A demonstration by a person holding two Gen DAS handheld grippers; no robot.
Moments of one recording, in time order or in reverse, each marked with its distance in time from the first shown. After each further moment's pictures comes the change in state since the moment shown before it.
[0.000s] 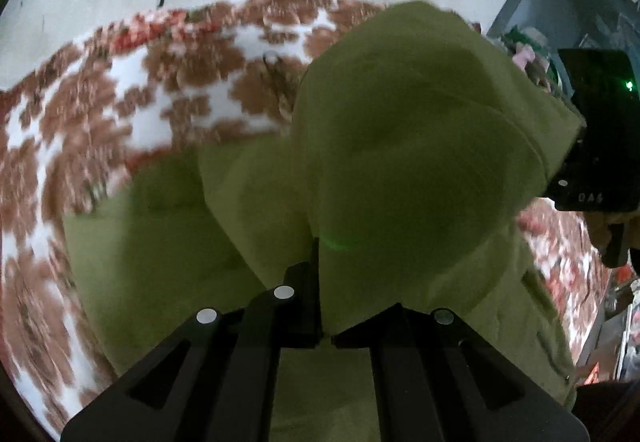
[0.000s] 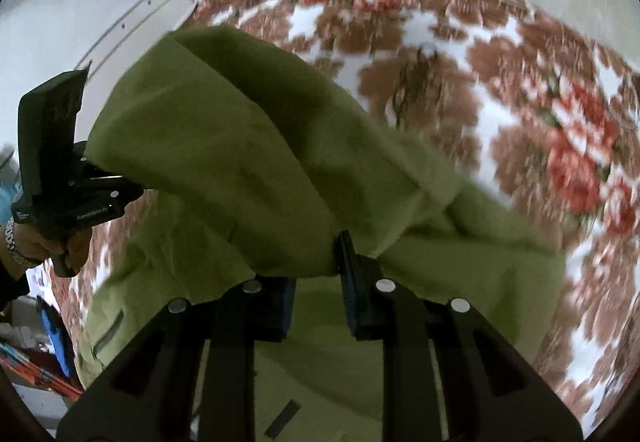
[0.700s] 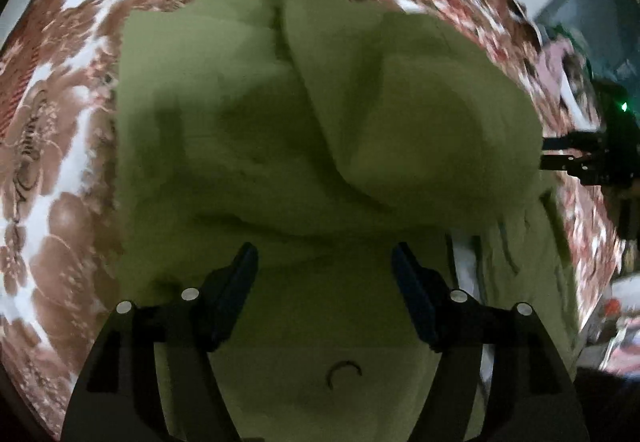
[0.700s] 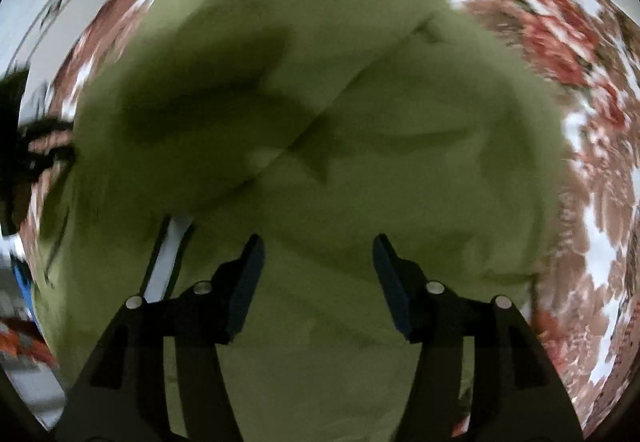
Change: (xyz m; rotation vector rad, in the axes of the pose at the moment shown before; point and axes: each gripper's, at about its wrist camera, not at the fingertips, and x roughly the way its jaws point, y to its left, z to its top) left arm -0.029 0.041 -0.131 -0.211 0.121 0.061; right arm 0.010 -0.029 -0.098 0.076 0.146 -0.087
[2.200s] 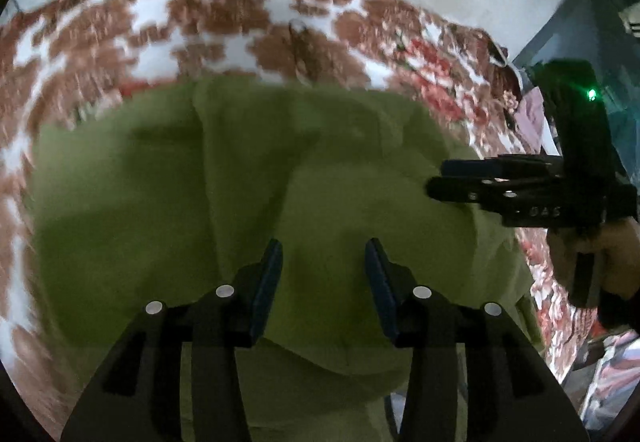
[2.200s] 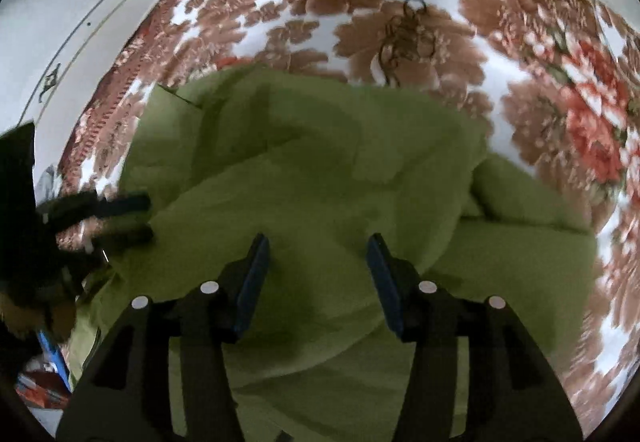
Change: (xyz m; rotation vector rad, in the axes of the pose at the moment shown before) left arm 0.059 -0.053 0.099 0.006 -0.126 -0.106; right arm 0.044 0.026 0.113 0.024 -0.094 0.058
